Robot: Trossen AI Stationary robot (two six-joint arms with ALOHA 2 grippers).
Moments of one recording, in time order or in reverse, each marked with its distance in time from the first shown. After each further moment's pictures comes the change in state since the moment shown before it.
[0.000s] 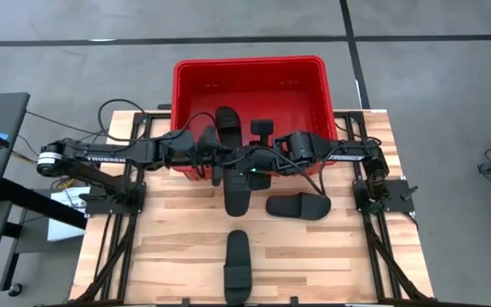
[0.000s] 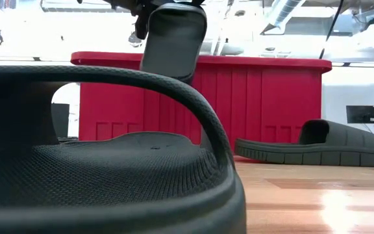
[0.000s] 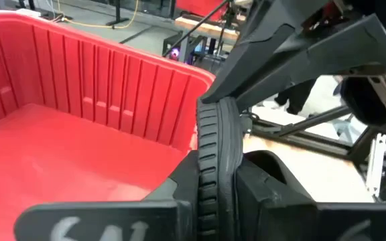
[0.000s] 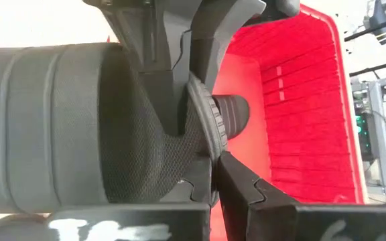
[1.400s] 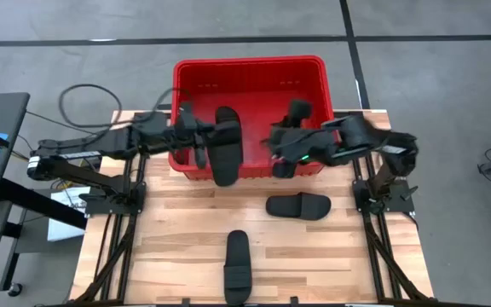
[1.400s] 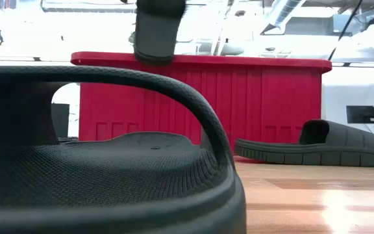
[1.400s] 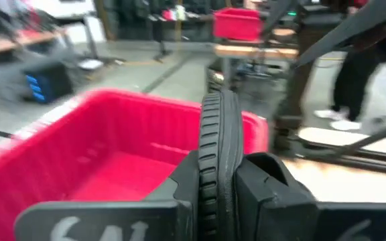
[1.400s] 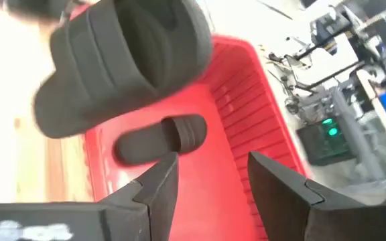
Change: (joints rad) left arm 0.028 -0.144 0.227 -0.300 -0.177 0.206; right arm 0.057 -0.218 0.034 -0.051 0.122 0.103
